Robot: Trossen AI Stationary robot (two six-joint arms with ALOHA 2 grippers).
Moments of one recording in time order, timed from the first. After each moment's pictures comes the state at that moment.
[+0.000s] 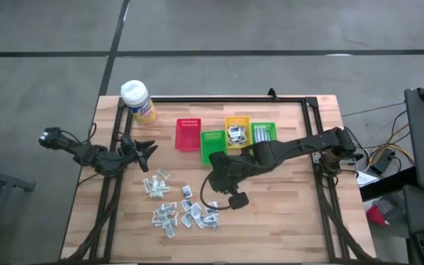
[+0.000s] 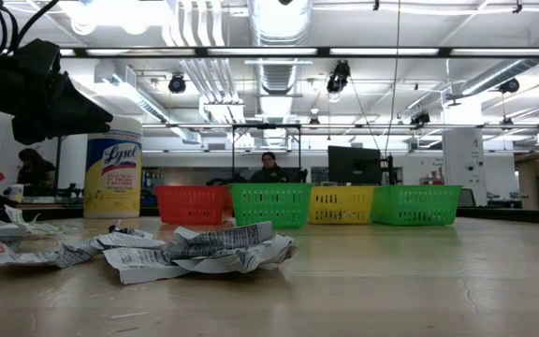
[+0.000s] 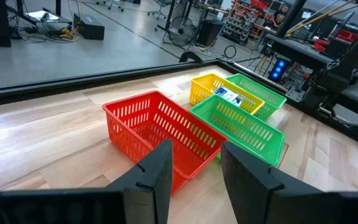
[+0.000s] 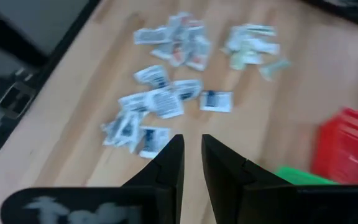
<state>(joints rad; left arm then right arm) -0.41 0.17 0.11 -0.34 -0.97 -0.63 0.24 1.86 1.83 -0.89 -0.08 -0.17</state>
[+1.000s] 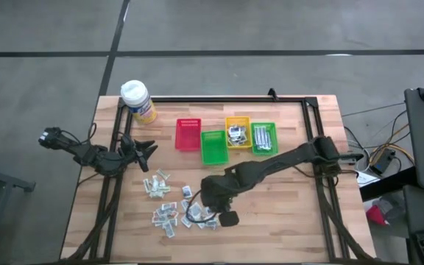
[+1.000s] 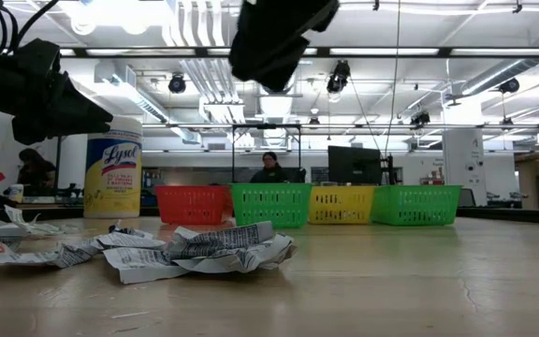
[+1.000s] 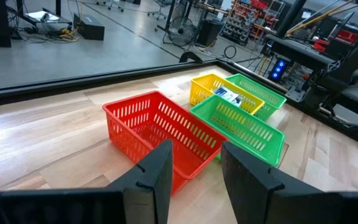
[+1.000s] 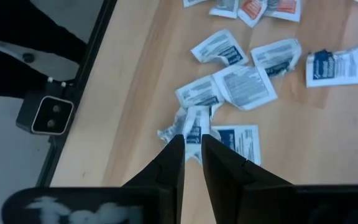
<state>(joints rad) -0.41 0.17 0.11 -0.34 -0.97 -0.63 0.28 2.04 1.72 -0.69 -0.27 0.12</state>
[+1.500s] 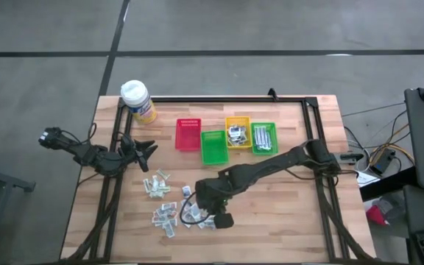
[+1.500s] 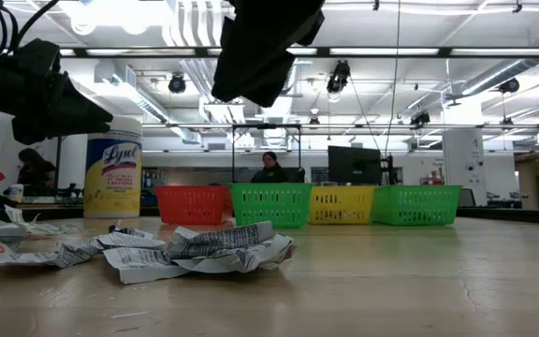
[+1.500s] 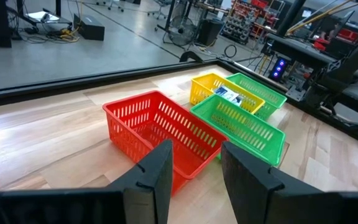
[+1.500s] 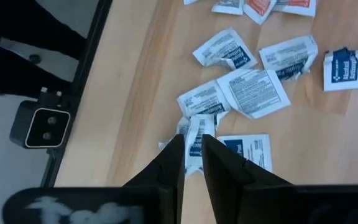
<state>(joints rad) -0.41 0.17 0.11 -0.34 -0.97 -0.62 0.28 2.13 1.79 -0.70 -0.30 0.15</state>
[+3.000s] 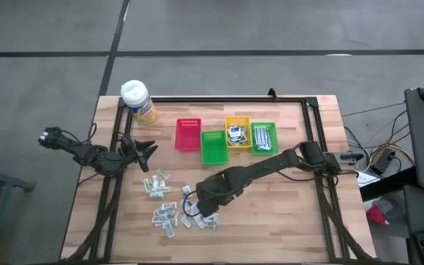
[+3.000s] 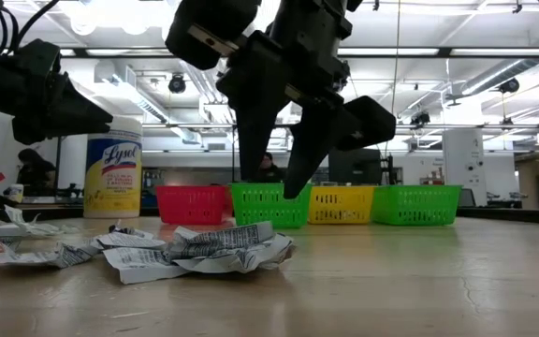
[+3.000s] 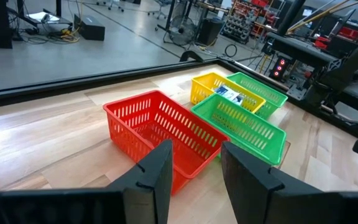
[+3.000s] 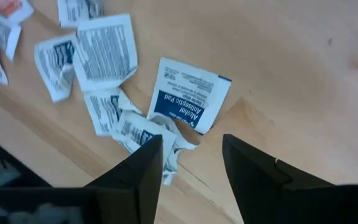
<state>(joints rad) -0.41 0.17 0.11 -0.34 -0.97 -0.62 0.26 2.20 1.77 -0.83 -0.19 1.29</state>
